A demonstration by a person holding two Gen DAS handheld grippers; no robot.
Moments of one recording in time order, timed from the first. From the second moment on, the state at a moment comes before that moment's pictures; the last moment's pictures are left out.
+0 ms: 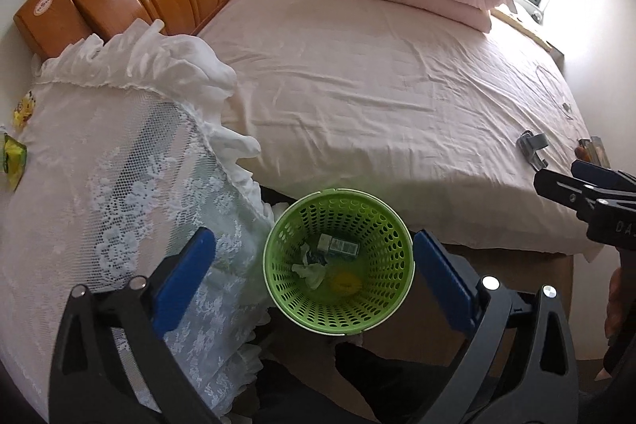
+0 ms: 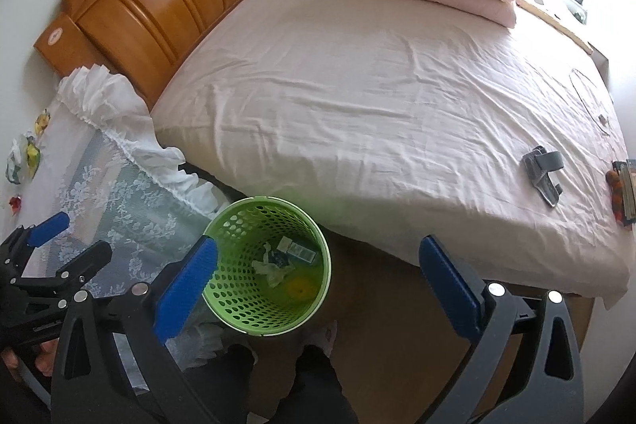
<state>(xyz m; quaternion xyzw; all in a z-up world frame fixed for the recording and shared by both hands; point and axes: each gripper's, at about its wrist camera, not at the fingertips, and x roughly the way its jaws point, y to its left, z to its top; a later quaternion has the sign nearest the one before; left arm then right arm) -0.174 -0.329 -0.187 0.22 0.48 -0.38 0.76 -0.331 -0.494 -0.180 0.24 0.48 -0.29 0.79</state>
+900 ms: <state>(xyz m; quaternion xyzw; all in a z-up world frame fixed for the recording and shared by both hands) -0.073 -0.054 -0.090 0.04 0.45 -0.08 0.89 -0.121 -0.298 -0.113 0.13 0.45 -0.02 0.89</state>
